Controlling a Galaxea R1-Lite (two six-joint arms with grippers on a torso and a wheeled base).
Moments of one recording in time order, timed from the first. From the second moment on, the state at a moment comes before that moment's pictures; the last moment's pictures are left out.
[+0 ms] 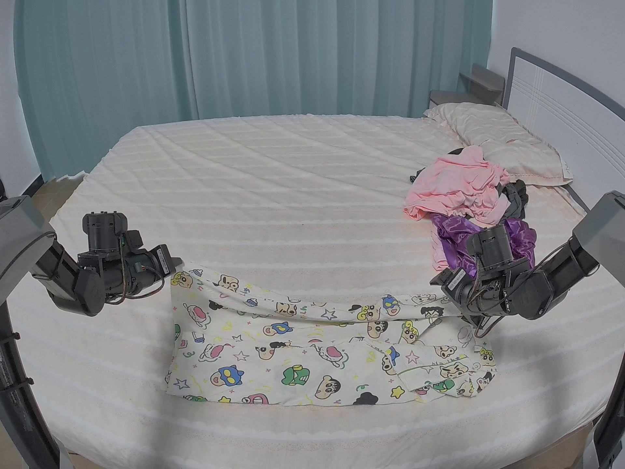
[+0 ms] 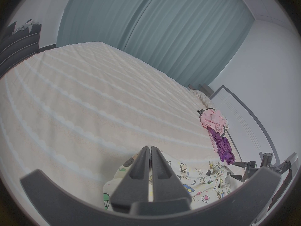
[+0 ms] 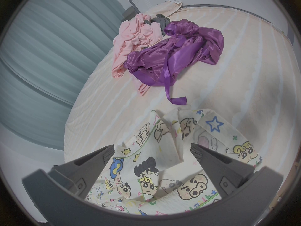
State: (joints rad) left arm 0.02 2.09 -0.90 -0.71 -0.32 -0.43; right arm 0.32 2.09 -0.94 -0.37 -0.18 1.04
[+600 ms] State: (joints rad) left arm 0.02 2.07 -0.90 -0.71 -0.32 -0.43; right arm 0.31 2.12 -0.97 -0.34 -0.18 1.02
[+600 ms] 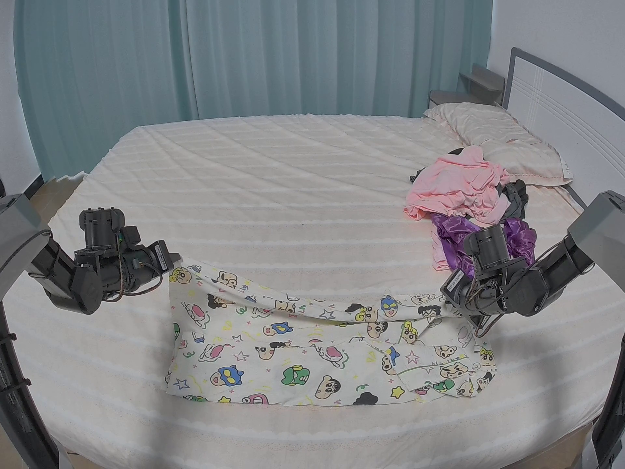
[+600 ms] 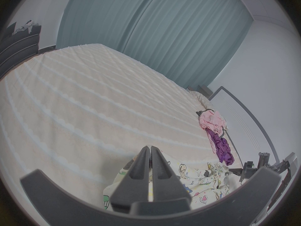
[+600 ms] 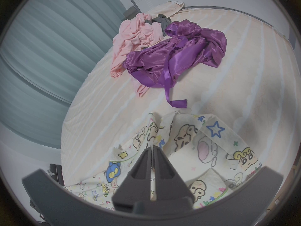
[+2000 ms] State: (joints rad) left arm 0.03 2.06 -0.89 -0.69 -0.27 -0.42; right arm 0.25 2.03 -0.99 -0.33 -0.18 0.99
